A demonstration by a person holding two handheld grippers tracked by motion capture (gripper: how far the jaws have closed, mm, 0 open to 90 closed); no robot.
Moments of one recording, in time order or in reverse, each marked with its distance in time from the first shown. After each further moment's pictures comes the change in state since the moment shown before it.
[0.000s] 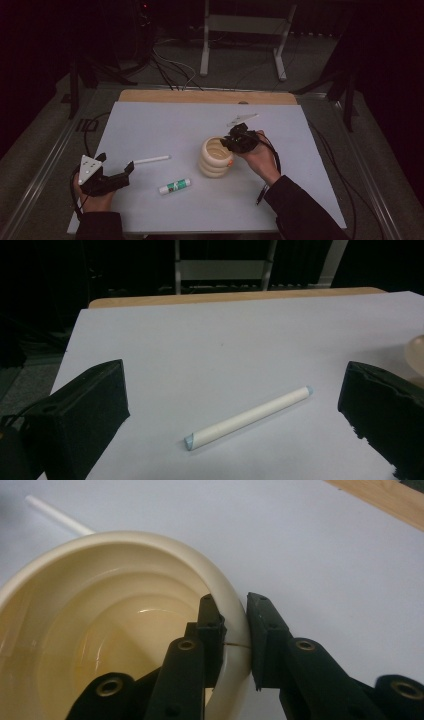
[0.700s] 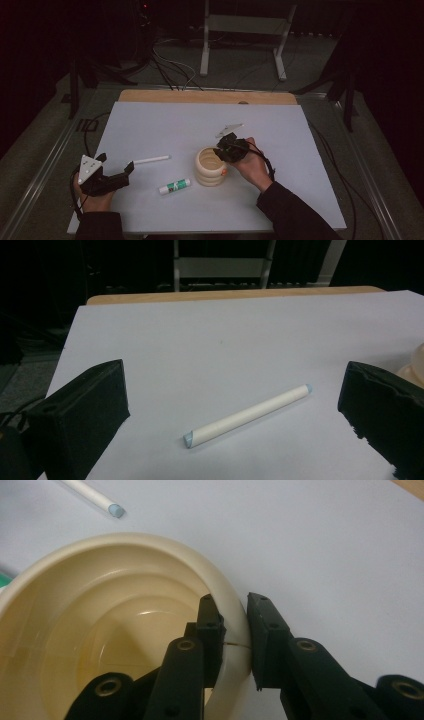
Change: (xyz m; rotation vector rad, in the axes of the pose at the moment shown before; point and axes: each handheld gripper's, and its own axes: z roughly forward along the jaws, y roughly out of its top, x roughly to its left) left arm 0.001 0.000 0.001 0.009 -0.006 -0.006; right arm 0.027 -0.006 0.021 0.064 -0.029 -0.080
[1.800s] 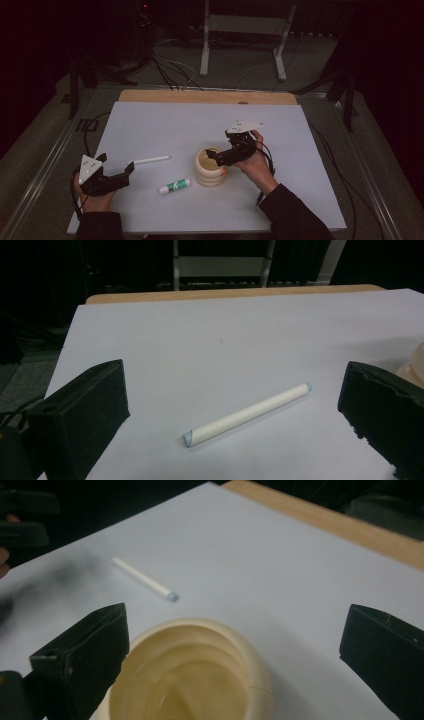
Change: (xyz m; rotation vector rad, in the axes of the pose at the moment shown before) left arm 0.000 0.000 0.000 0.003 0.000 0.003; right arm -0.006 -0.004 -0.036 -0.324 0.146 0.079
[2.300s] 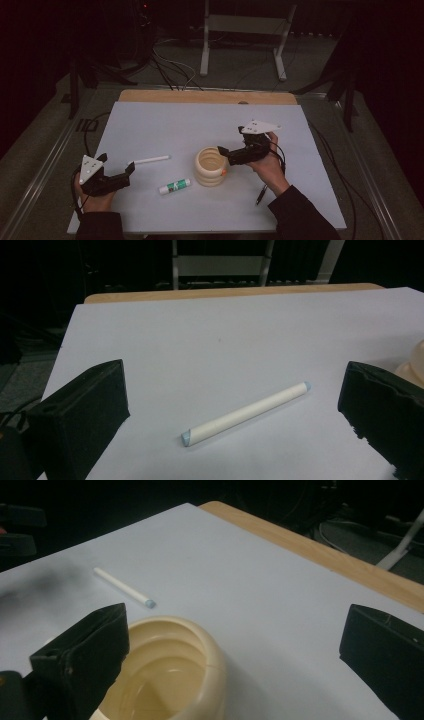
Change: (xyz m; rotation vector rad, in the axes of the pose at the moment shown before) left arm -0.001 0.000 0.000 0.004 -0.002 0.004; right arm -0.010 -0.003 -0.034 -0.069 -0.072 -0.033
